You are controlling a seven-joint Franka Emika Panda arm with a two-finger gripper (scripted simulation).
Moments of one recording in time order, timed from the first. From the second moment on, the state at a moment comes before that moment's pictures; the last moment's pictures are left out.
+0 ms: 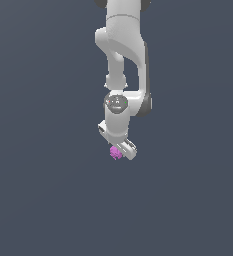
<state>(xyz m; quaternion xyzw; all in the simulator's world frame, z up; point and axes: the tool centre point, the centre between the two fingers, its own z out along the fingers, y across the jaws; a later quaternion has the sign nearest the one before) -0.010 0.004 0.053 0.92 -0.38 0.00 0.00</state>
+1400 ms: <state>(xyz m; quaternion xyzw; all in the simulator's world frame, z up) -0.015 0.016 0.069 0.92 -0.38 0.00 0.00</state>
